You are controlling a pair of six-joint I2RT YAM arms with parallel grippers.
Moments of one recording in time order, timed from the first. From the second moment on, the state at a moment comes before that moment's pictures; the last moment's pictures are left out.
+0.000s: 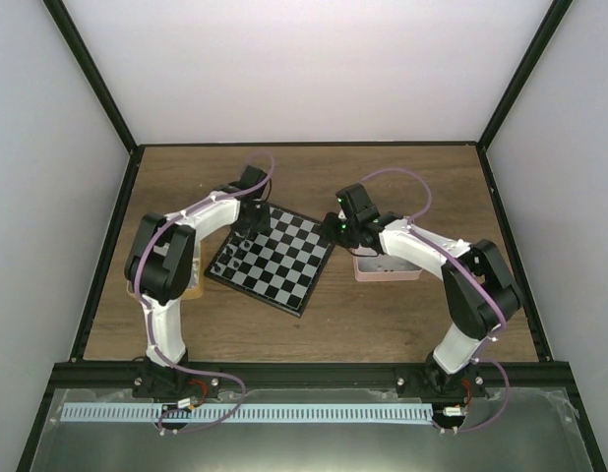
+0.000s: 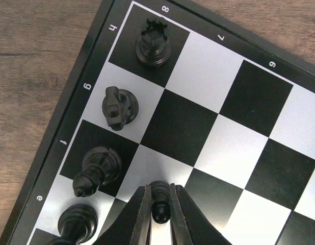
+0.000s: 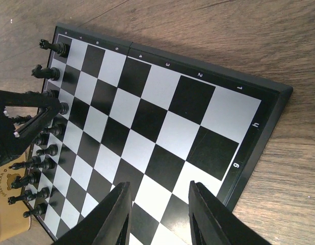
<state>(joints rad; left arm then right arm) -0.41 1.96 1.39 -0.61 -0.09 -0.41 0.56 1.67 1.08 -0.26 -0.17 0.76</state>
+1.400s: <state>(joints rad) -0.41 1.49 1.21 -0.55 0.03 -0.38 0.27 1.90 1.28 -0.40 0.11 0.98</state>
